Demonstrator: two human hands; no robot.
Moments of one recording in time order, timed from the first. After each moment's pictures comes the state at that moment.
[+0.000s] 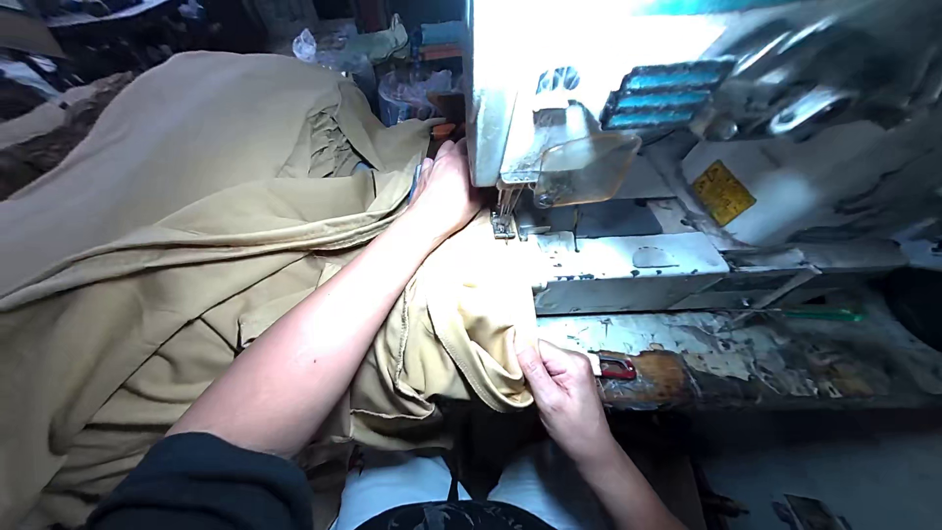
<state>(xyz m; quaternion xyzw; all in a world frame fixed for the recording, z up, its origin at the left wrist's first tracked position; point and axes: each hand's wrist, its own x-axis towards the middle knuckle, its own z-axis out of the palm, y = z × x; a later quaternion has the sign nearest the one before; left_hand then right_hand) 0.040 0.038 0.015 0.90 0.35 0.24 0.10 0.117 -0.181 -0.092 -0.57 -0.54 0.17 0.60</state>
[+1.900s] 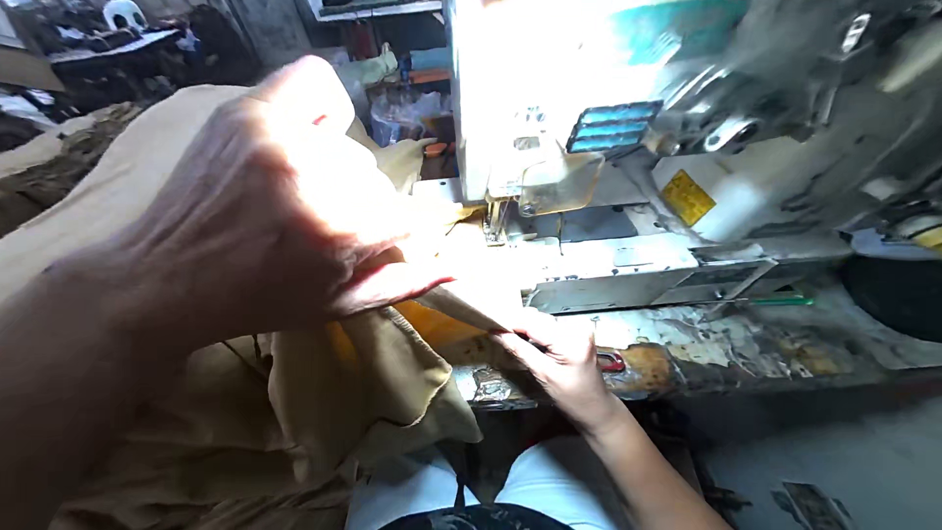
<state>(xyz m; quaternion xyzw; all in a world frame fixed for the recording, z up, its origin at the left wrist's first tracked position) -0.078 -0.016 0.131 0.94 -0.08 0.23 -0.24 0.136 -0.161 -0.083 -0.46 -0.65 0.06 0.60</state>
